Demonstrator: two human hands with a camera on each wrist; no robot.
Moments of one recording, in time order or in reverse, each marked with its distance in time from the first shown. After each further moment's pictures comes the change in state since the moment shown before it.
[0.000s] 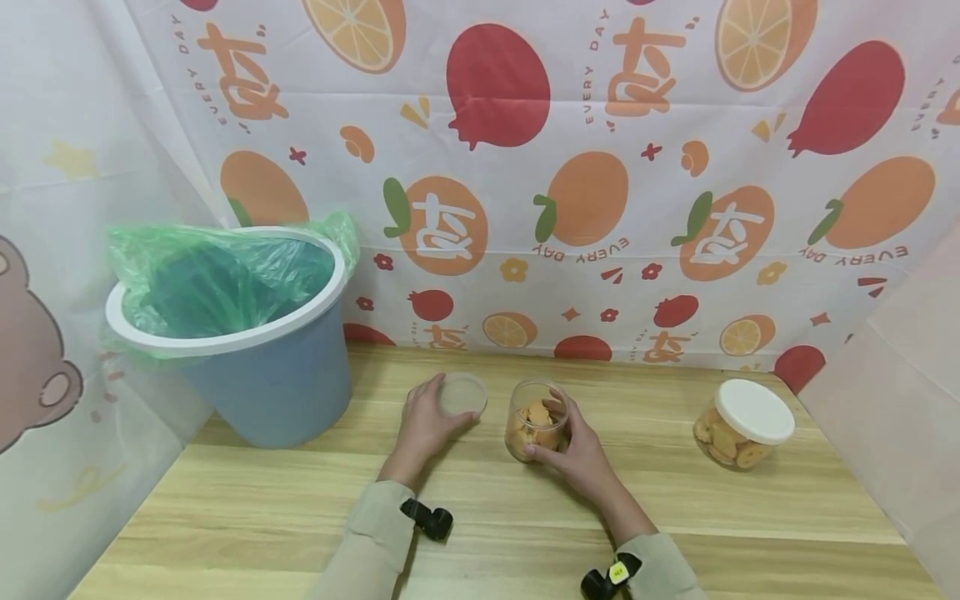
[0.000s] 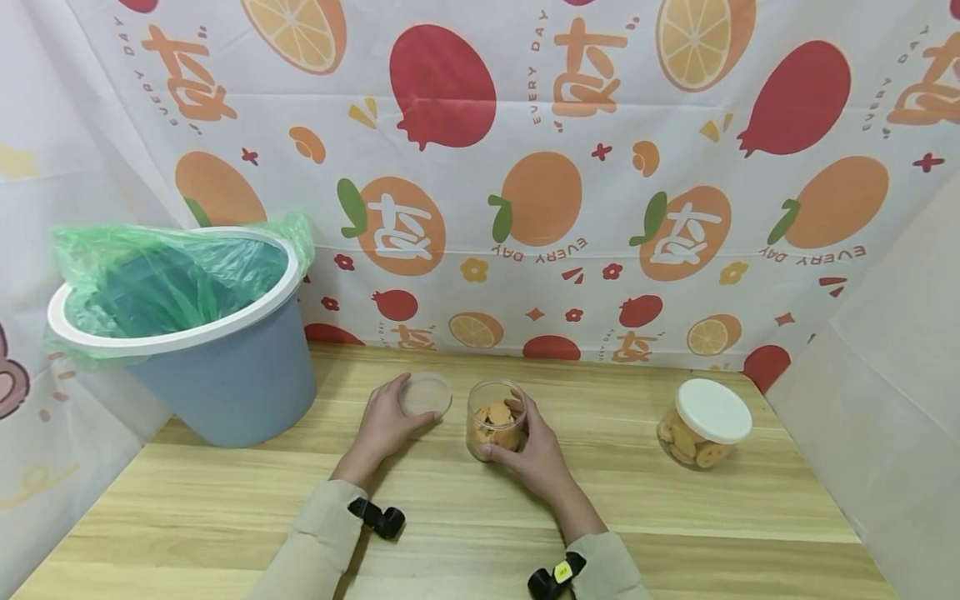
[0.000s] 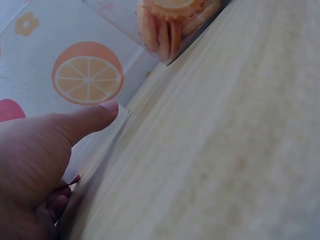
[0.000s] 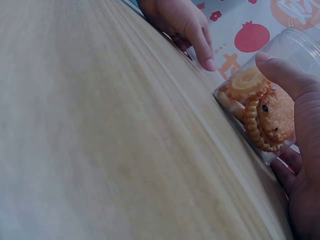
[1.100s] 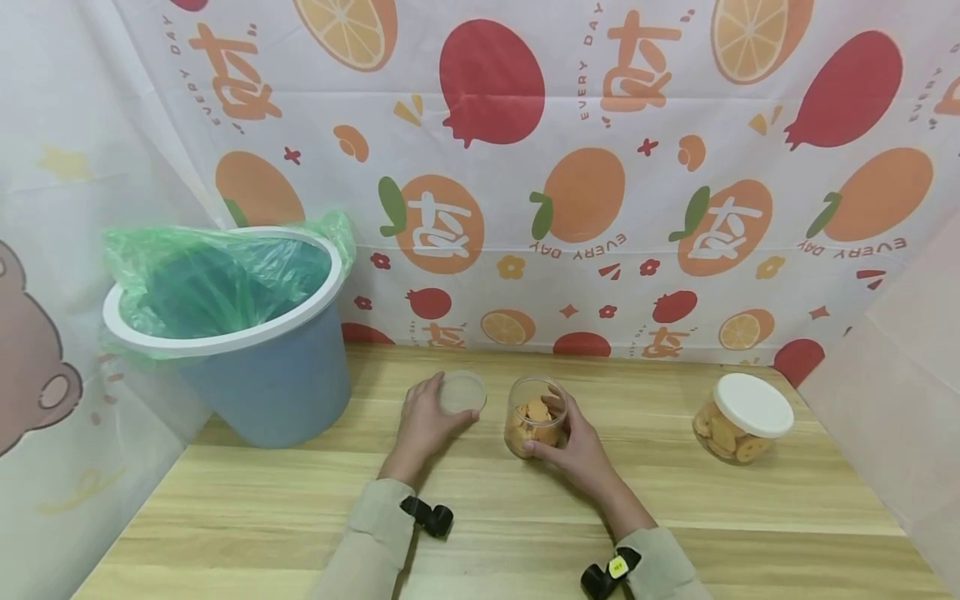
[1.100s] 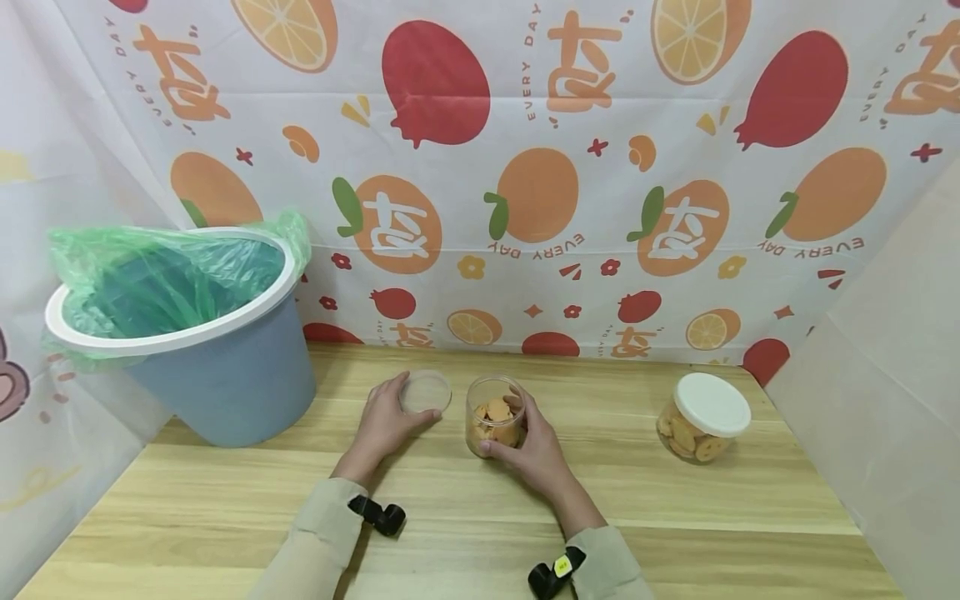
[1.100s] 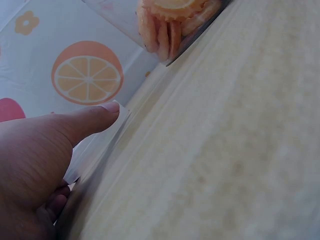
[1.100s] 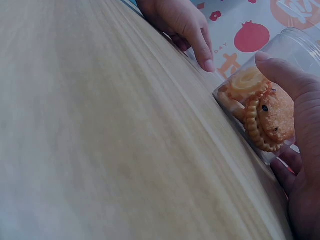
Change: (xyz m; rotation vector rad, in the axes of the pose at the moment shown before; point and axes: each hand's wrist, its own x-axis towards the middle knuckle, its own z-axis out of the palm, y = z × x) left_hand 0.003 -0.001 0.000 0.020 -0.013 0.011; right_hand 0.002 0.000 -0.001 0.019 -0.003 0.002
